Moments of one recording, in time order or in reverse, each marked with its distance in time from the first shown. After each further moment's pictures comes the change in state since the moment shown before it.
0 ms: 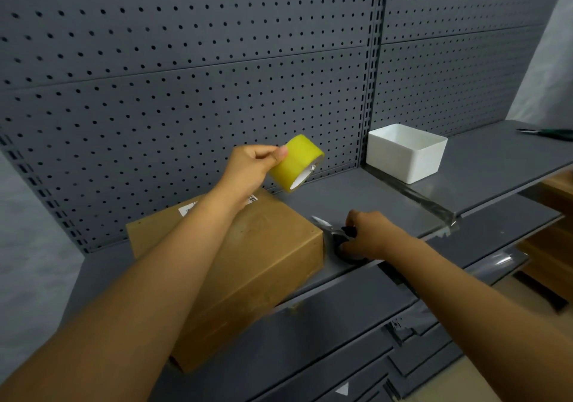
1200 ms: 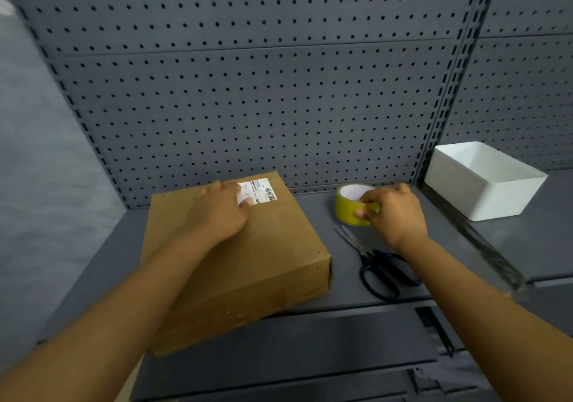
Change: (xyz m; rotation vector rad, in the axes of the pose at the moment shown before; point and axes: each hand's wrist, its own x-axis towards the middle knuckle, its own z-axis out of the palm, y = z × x) left_hand -0.044 -0.050 -0.035 1.085 0.180 -0.412; right_hand 0.099 0.020 -0.018 0.064 0.439 -0.309
